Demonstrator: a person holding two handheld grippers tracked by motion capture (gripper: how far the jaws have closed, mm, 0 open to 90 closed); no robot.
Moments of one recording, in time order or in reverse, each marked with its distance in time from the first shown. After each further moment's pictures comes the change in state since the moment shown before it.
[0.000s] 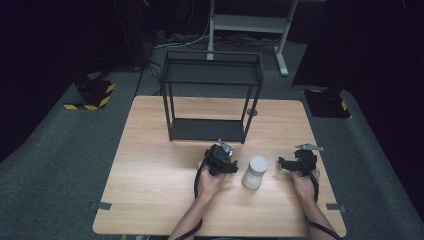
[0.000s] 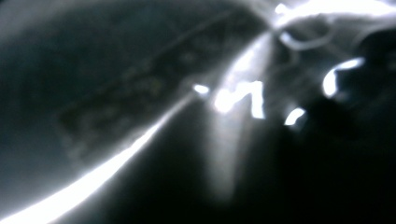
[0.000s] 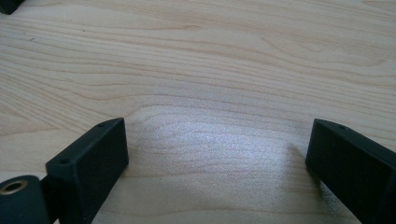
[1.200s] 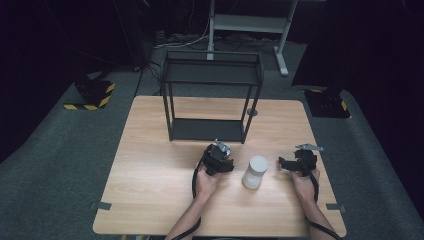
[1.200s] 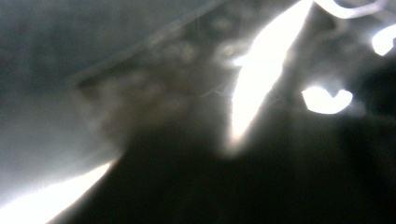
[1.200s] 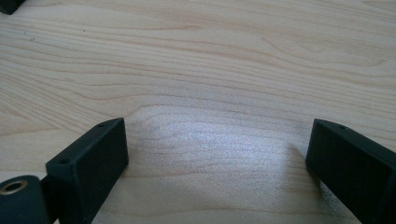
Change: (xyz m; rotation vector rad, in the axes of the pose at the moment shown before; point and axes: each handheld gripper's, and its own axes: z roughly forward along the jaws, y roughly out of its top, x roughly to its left) left arm 0.009 -0.002 -0.005 0.002 0.005 -0.030; right arm 0.000 0.000 0.000 0.000 0.001 -0.001
